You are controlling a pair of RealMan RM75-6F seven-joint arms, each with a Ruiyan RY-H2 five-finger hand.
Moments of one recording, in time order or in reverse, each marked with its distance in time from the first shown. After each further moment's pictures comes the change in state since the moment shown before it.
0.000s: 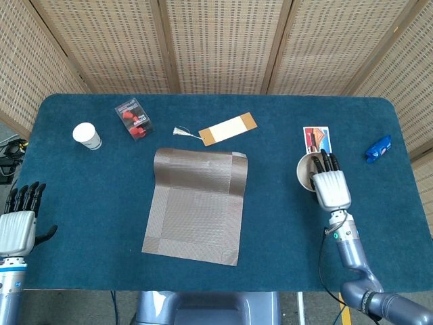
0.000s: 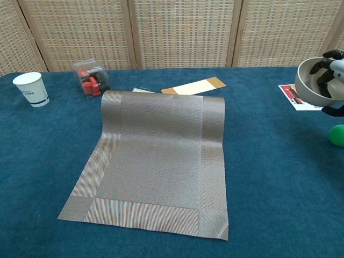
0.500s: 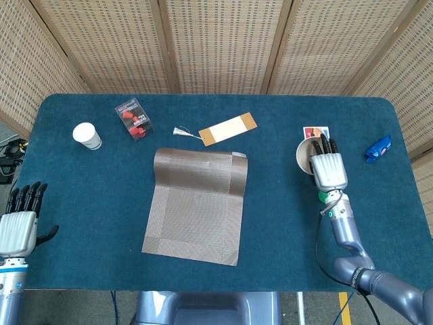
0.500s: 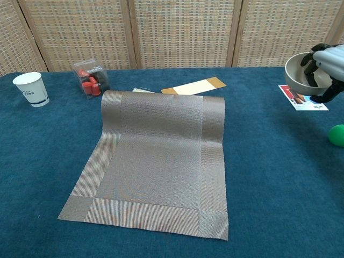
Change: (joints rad) left arm 0.002 0.001 0.001 -0.007 0.009 0.008 -0.002; right arm 0.137 -0.063 0.056 0.163 0.134 -0.122 -0.034
